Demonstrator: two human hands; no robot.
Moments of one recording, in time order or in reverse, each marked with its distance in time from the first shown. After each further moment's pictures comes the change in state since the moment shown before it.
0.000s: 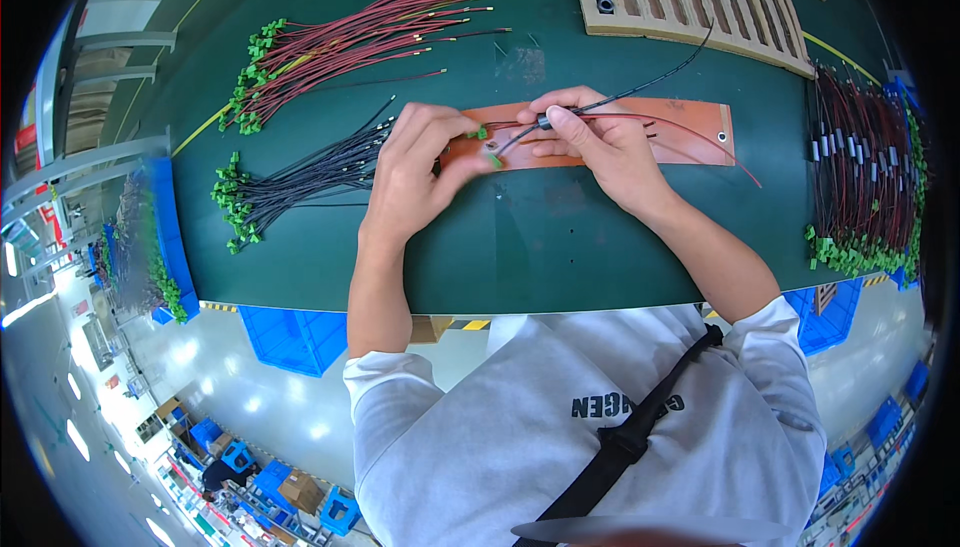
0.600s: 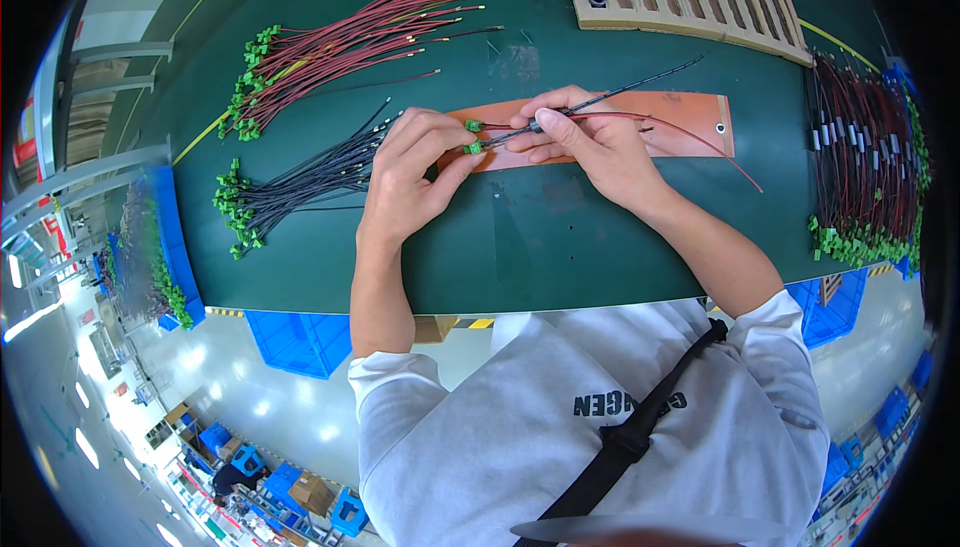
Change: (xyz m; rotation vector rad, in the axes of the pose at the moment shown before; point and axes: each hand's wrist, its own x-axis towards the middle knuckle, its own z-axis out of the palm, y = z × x) left_hand -0.004 -0.002 -0.003 -0.184 -0.018 0.010; right_hand -0.001 0.000 0.003 0.014 -0.029 -0.004
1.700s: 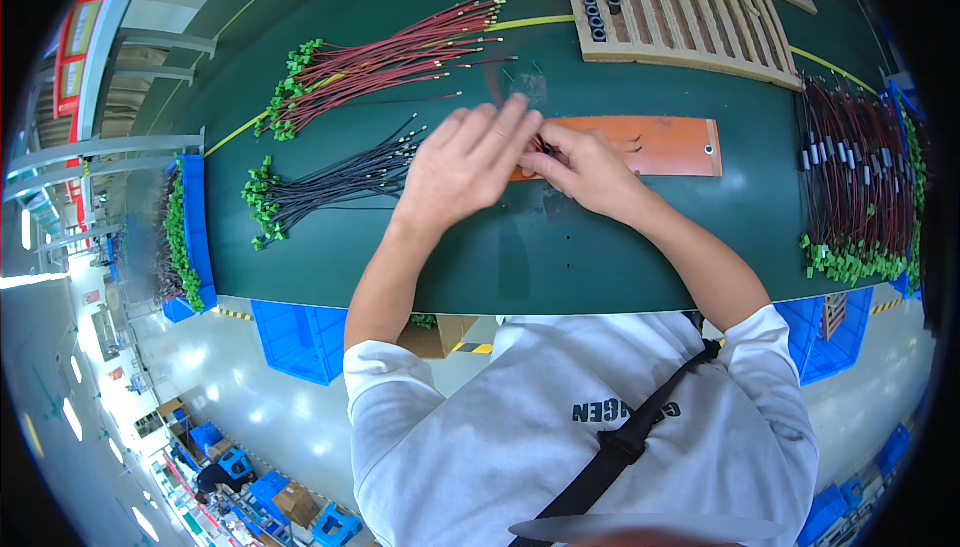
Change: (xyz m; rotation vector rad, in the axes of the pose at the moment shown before) left_hand 0.040 0.044 0.008 0.778 -0.015 0.491; right_hand 0.005 -0.001 -0.006 -0.784 -0.098 -0.159
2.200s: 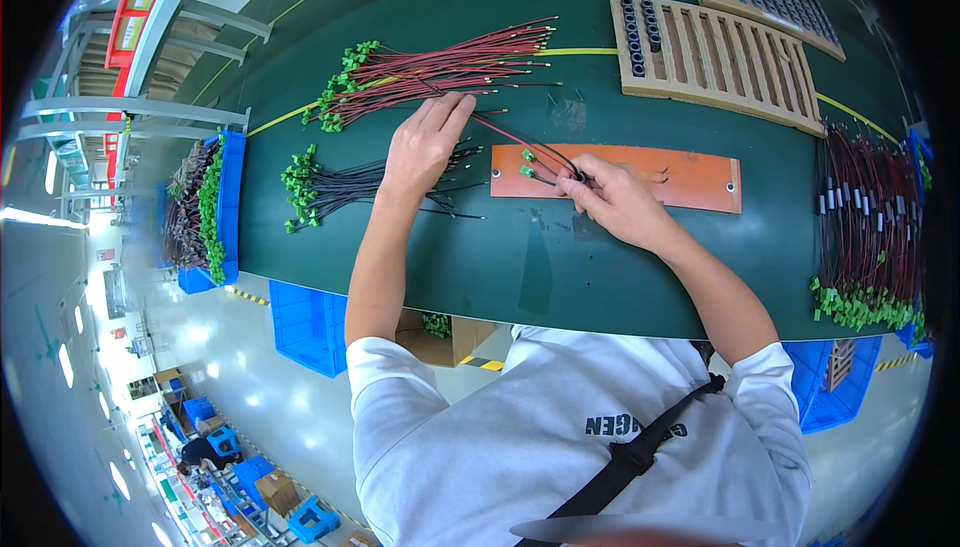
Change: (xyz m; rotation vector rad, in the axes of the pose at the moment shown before) left_hand -0.062 -0.078 0.010 0.046 -0.076 -0.224; right_hand -0.008 -0.006 -0.003 0.150 -0.086 0.052
